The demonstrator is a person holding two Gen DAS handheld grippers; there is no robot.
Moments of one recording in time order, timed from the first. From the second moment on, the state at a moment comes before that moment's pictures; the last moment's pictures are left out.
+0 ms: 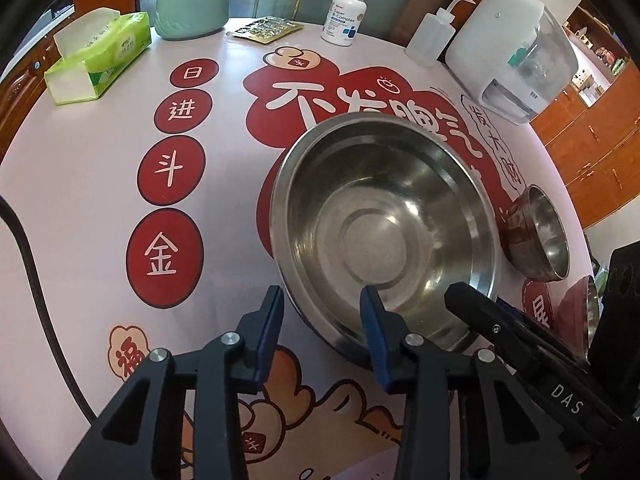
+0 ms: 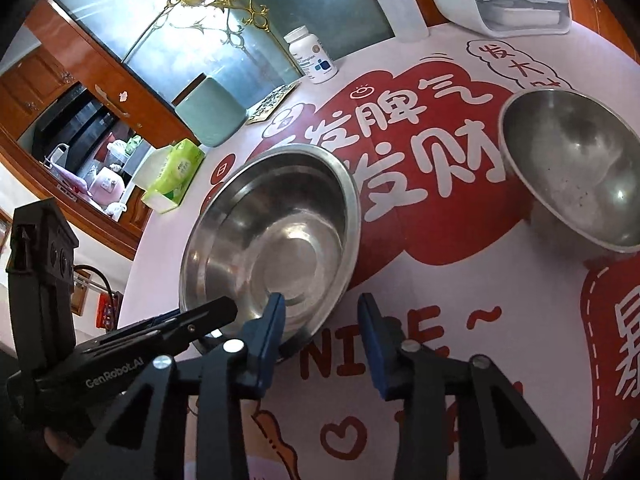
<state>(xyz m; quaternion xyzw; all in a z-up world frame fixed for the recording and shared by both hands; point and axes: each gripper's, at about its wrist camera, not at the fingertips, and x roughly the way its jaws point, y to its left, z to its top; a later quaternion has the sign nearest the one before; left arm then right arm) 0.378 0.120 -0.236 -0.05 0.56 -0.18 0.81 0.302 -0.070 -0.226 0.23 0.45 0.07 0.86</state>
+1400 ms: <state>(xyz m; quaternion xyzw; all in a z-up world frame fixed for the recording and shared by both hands) 0.293 0.161 -0.175 -0.02 0.54 -0.20 0.82 0.230 -0.024 -0.175 0.21 0.45 0.10 0.86</state>
